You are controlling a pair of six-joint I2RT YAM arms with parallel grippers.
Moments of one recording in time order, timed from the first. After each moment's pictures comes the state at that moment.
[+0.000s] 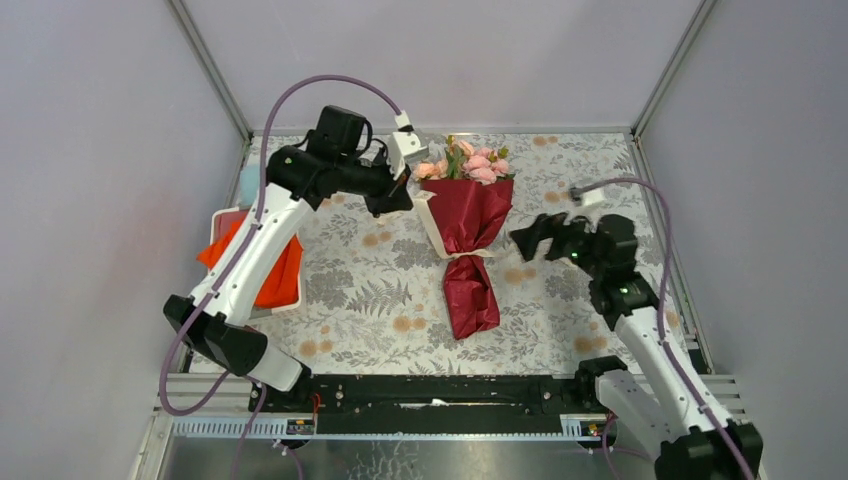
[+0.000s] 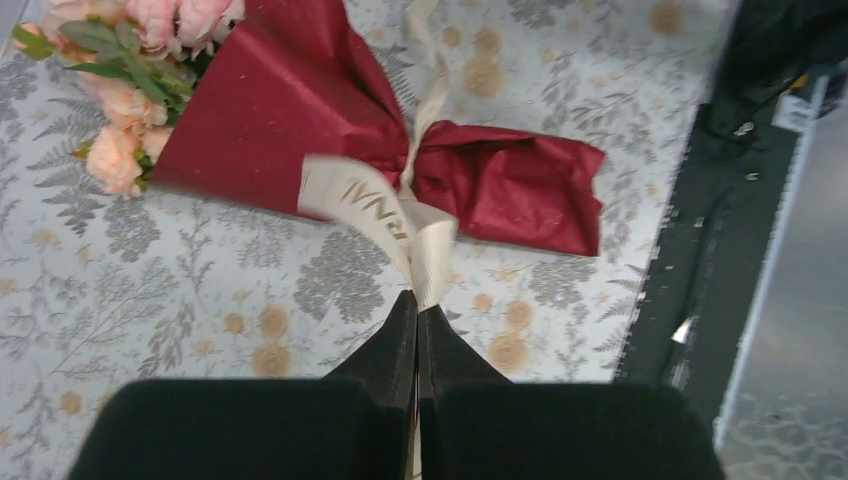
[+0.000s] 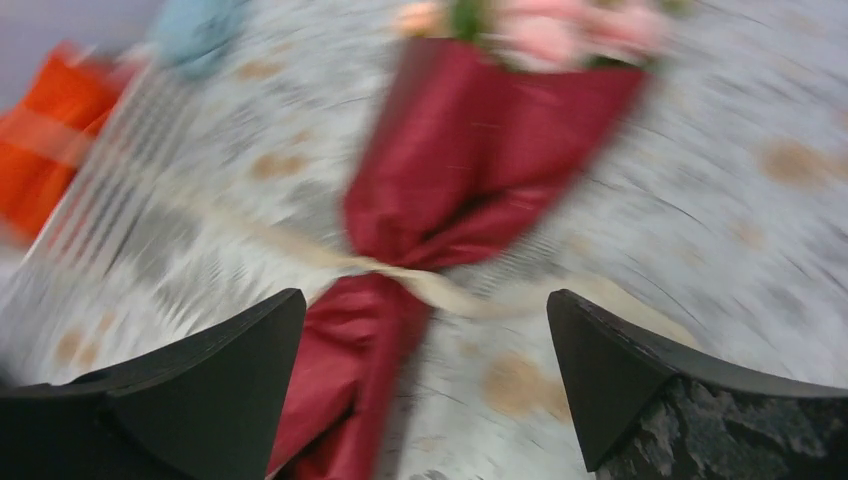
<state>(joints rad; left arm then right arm) -0.44 1.52 1.72 -0.99 0.62 0.47 0.07 0.81 0.59 -0.11 -0.34 0.29</state>
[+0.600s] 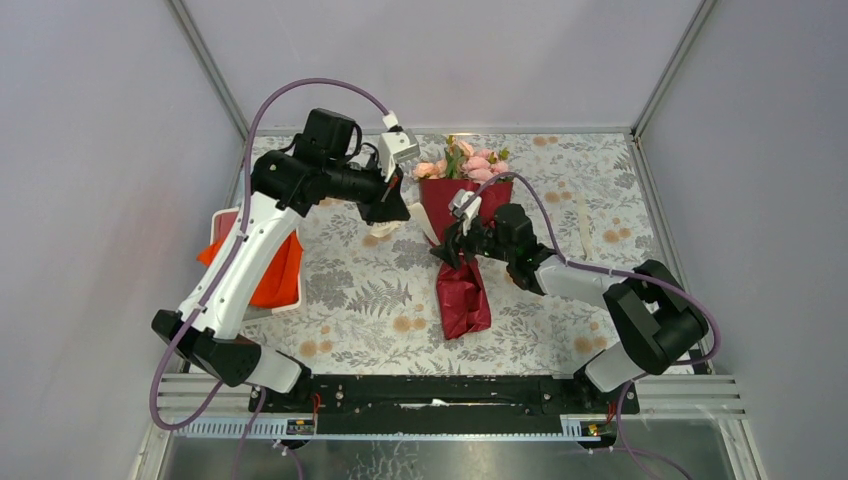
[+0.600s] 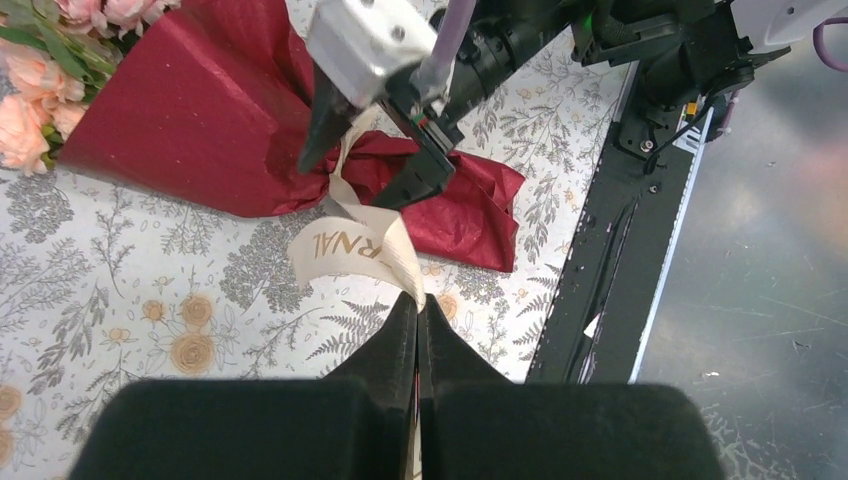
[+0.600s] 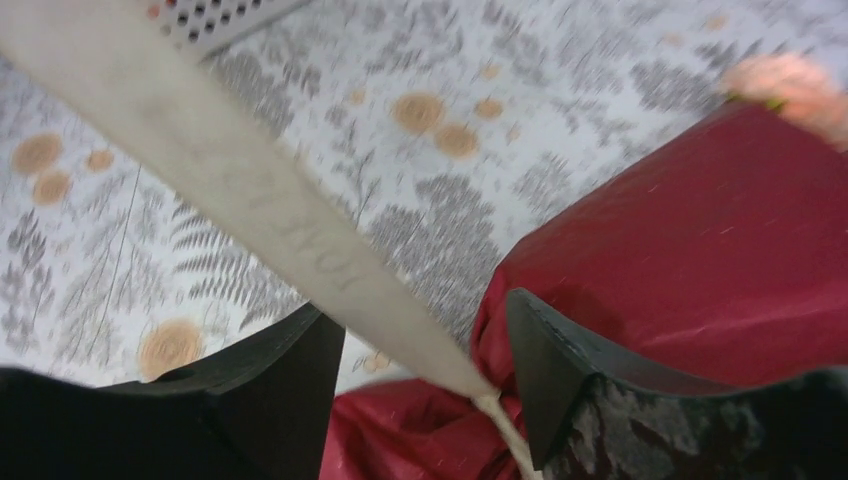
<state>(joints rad) -0.45 1.45 1.76 -1.08 0.72 0.34 0.61 1.54 0.71 0.48 -0.48 -0.11</state>
